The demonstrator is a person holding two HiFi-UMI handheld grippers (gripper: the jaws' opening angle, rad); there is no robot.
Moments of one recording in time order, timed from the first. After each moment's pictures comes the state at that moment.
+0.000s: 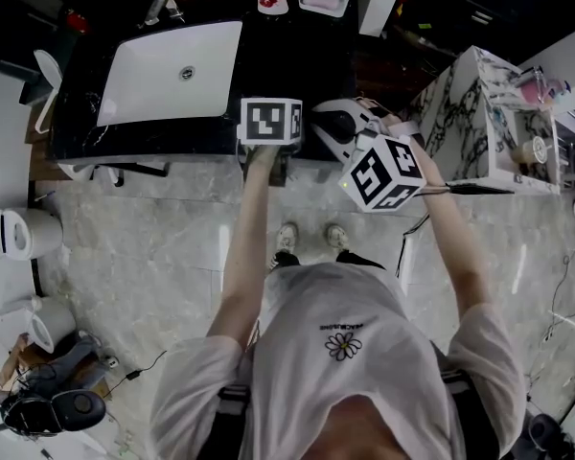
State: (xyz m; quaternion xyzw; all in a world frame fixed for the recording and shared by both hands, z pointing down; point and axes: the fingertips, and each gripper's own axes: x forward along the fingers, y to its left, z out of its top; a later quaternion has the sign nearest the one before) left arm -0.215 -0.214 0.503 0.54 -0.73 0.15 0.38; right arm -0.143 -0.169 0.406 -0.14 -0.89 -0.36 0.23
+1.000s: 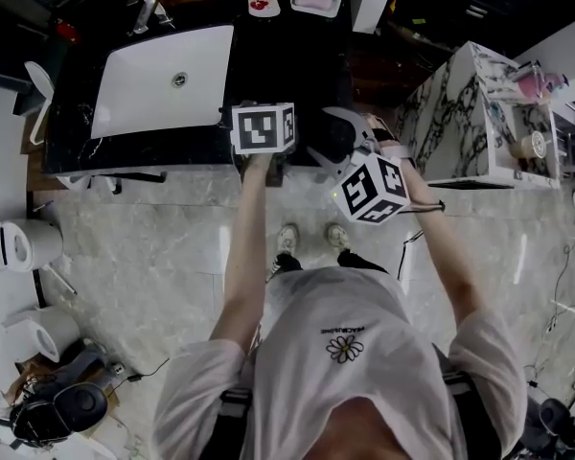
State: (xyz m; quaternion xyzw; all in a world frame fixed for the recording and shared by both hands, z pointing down) left arm -0.235 -0.226 0.501 0.55 -0.75 0.13 0.35; right arm -0.141 -0.184 0.448 -0.07 -0.91 -0.30 0.27
